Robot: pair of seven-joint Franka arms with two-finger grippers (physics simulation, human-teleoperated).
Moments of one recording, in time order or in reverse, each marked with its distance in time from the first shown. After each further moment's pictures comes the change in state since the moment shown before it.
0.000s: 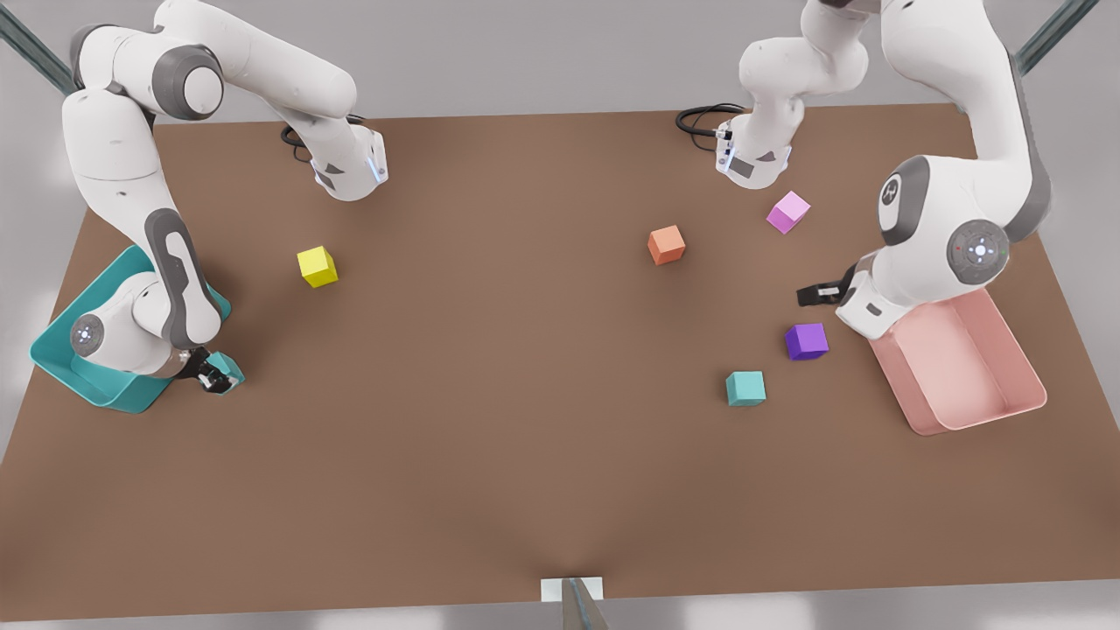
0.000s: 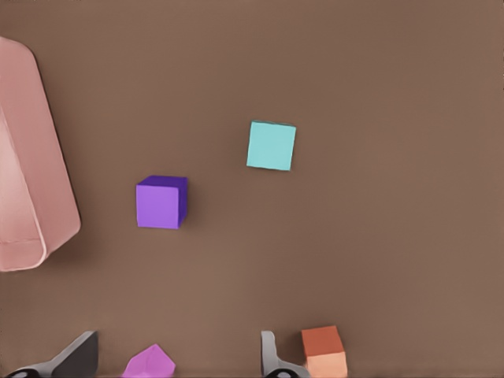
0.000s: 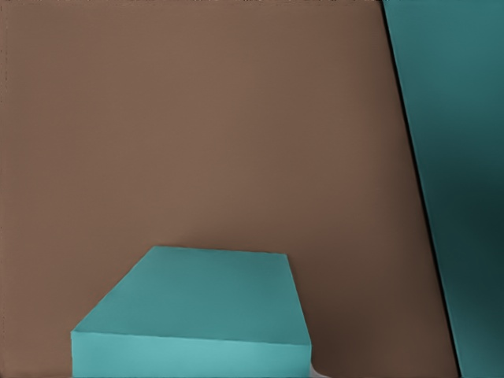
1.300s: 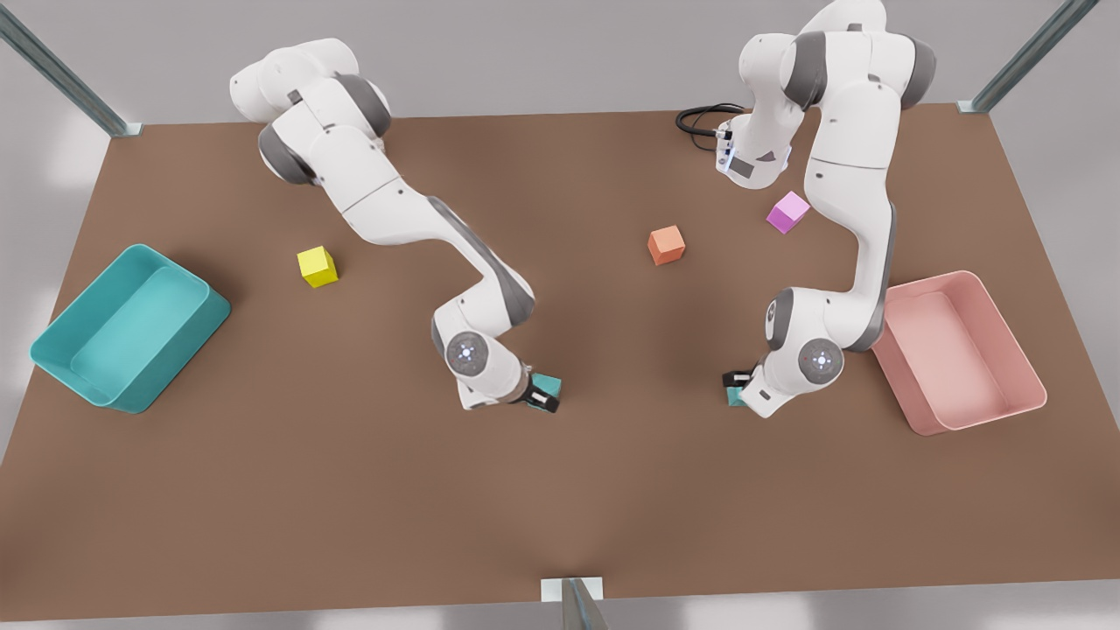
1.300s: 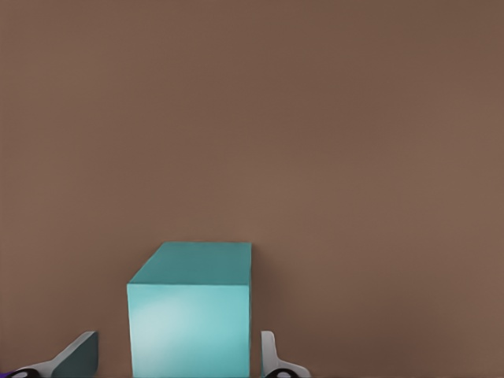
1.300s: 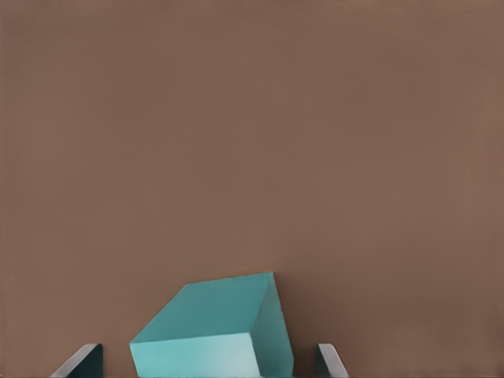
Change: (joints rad) left arm -0.113 0.438 0.072 -0.145 -0.031 0.684 0.072; right arm 0.897 0.329 0.131 0.666 0.073 -0.091 0.643
